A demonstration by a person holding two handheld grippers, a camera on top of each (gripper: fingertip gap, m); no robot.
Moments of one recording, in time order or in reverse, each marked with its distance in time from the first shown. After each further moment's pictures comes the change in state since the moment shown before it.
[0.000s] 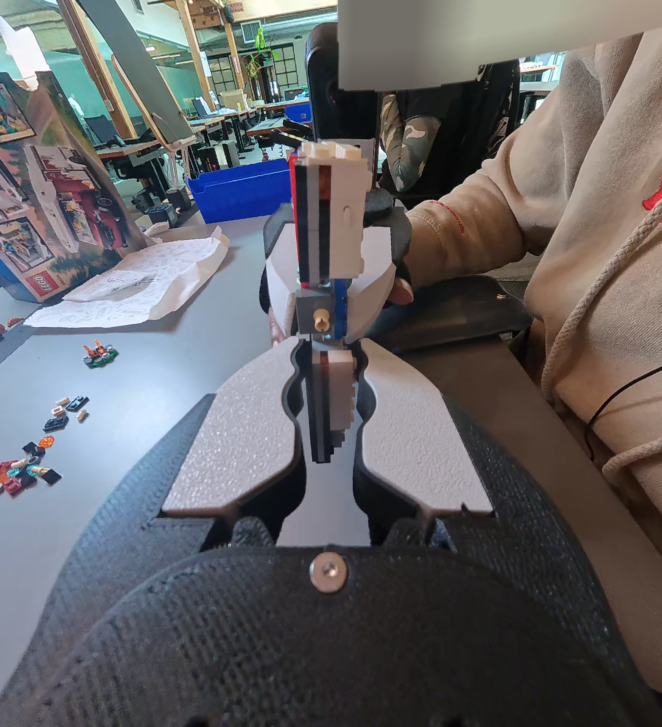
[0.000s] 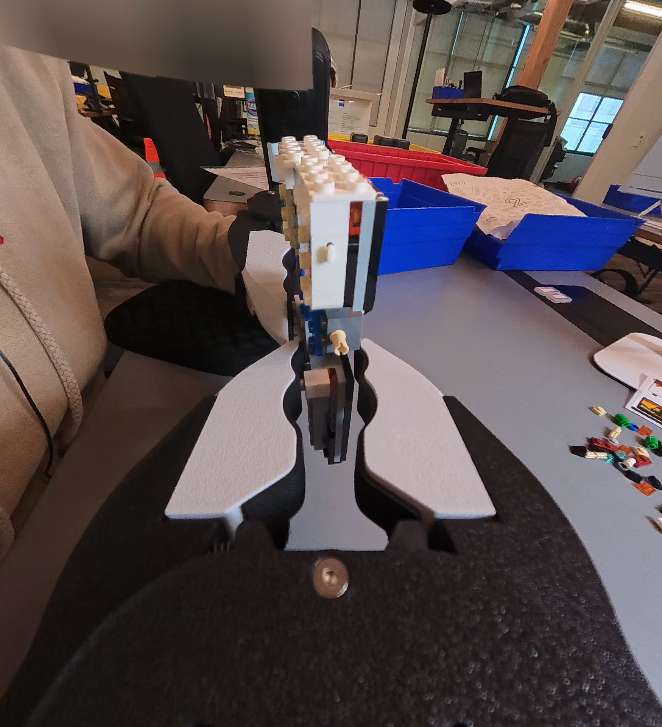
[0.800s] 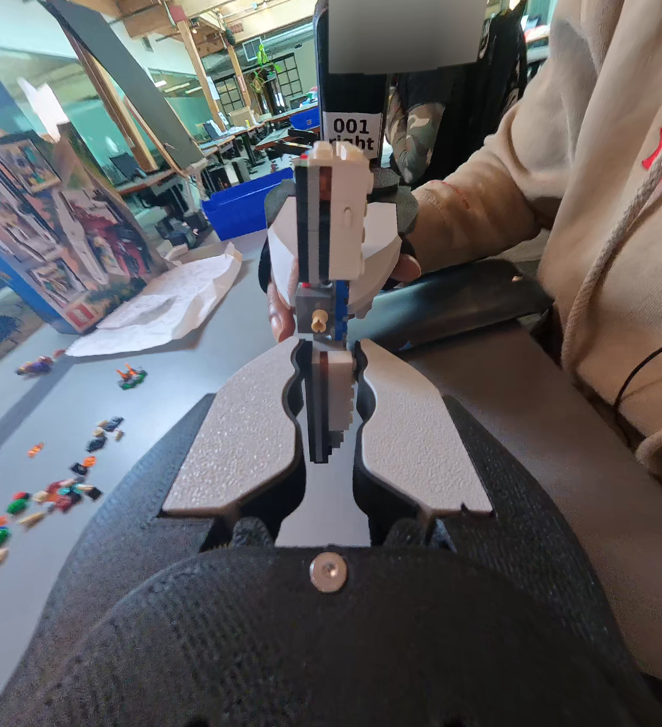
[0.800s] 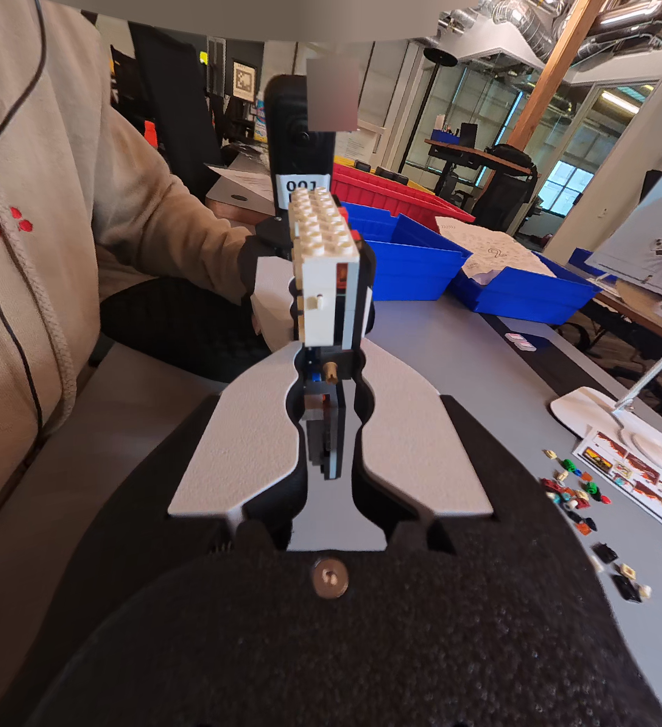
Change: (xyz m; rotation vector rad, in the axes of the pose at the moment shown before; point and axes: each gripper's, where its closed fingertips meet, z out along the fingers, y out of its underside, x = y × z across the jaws) left arm 0.003 -0.002 0.001 0.003 -0.032 0.133; right arm -0.008 -0.019 -0.004 0.036 0.007 -0.165
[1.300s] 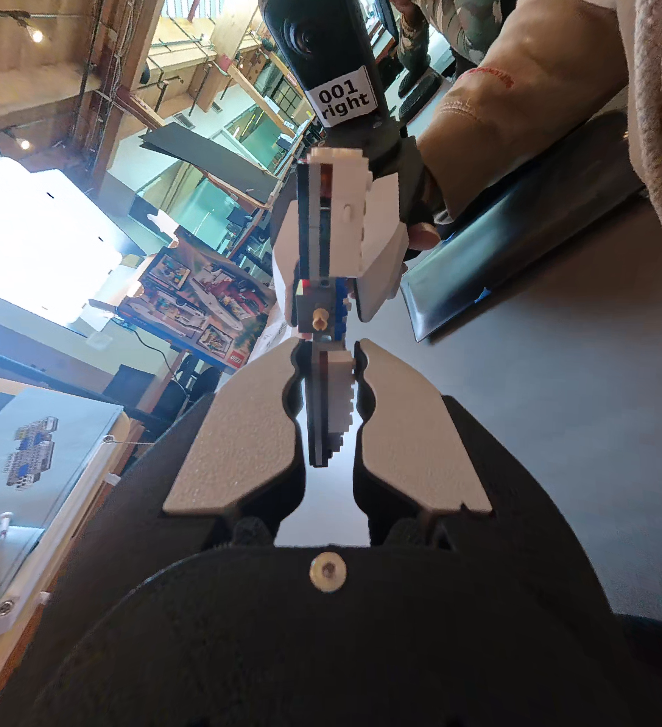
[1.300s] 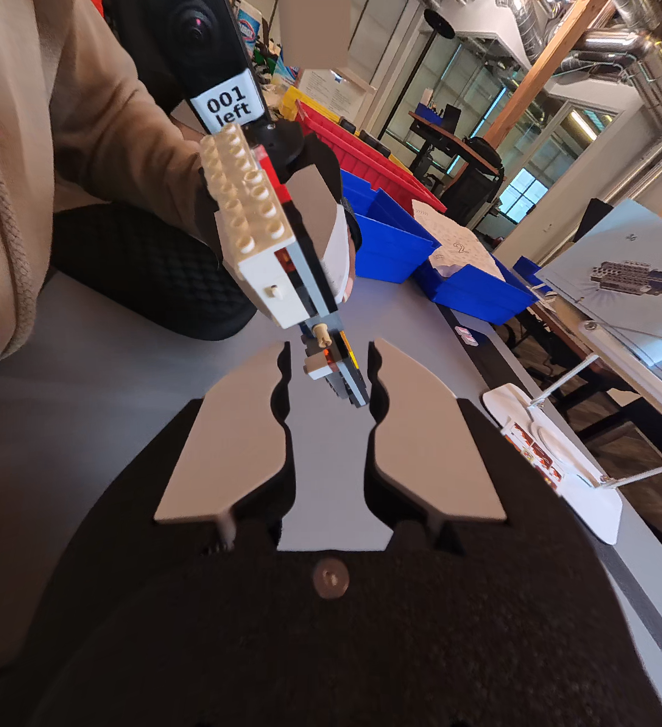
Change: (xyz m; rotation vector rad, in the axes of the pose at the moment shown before) left arm -0.002 -0.012 -0.005 -0.097 -0.207 0.541; right arm 0.004 0.008 -0.009 -0.108 0.069 -0.213
